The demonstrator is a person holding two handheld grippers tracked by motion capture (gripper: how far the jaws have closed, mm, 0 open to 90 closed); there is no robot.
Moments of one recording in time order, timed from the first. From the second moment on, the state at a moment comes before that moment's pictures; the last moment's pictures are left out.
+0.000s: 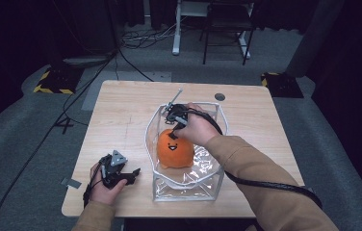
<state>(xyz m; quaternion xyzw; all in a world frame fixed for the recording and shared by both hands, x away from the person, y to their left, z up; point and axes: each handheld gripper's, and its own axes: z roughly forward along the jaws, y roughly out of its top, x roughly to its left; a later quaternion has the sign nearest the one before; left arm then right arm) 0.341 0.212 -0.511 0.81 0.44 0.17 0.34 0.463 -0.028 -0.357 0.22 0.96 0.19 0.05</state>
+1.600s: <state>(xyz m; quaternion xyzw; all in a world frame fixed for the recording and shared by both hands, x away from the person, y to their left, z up) 0.341 0.211 -0.511 0.81 0.44 0.17 0.34 0.443 -0.101 -0.283 0.25 0.92 0.31 0.08</state>
